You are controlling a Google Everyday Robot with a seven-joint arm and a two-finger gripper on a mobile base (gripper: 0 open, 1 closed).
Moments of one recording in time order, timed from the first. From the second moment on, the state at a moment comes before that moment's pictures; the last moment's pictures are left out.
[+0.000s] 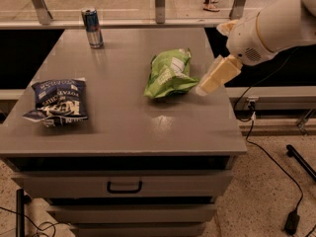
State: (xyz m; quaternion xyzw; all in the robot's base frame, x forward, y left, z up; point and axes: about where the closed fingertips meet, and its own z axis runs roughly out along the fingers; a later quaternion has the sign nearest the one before) arm 0.577 -0.127 0.952 -0.56 0.72 0.04 0.40
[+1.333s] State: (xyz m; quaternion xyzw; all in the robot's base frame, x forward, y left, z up) arm 0.619 -0.081 0.876 -0.57 0.72 0.04 0.41
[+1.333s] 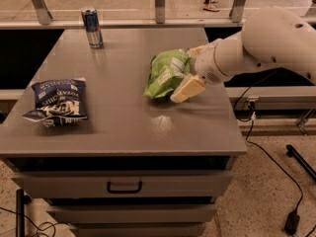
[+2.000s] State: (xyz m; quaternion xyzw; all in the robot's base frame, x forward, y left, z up) arm 0.628 -0.073 0.870 -0.56 0.71 0.04 0.41
